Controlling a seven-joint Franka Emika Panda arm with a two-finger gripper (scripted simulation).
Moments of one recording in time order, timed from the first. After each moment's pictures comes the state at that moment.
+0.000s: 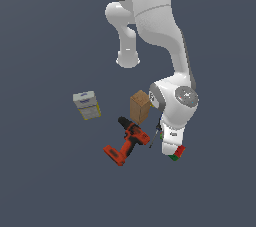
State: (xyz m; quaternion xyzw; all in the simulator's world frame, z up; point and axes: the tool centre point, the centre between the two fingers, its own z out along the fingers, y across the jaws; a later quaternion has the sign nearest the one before) arm 0.061 0.172 0.030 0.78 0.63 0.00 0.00
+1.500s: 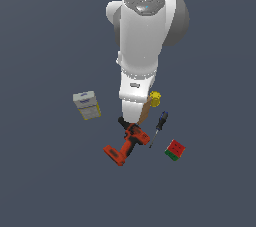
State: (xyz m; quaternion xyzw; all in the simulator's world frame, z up) arm 0.041 0.028 0.253 0.78 0.63 0.00 0.00
